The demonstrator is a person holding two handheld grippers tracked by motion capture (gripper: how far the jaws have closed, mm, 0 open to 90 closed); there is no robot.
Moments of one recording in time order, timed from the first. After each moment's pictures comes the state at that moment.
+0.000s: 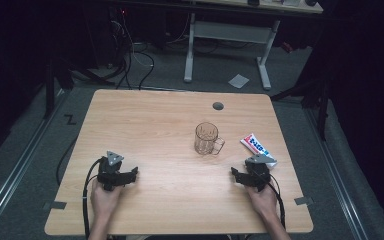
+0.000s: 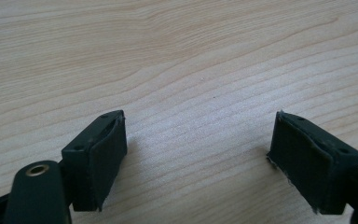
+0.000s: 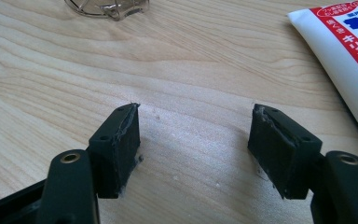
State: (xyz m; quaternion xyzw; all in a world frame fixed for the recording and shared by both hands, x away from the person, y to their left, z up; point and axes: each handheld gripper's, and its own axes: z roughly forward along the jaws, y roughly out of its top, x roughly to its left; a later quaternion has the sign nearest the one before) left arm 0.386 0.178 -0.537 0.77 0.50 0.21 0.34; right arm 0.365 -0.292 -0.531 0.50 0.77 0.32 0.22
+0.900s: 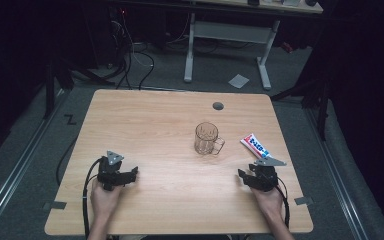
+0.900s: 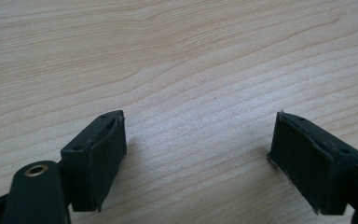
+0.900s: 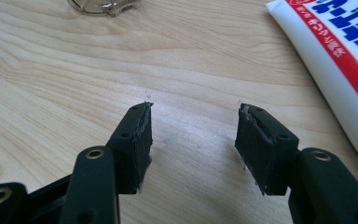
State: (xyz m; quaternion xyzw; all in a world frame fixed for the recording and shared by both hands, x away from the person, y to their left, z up) left arm 0.387 0.178 -0.537 0.77 0.50 0.21 0.34; right arm 0.350 -0.311 -0.523 0.51 0.76 0.34 0.21
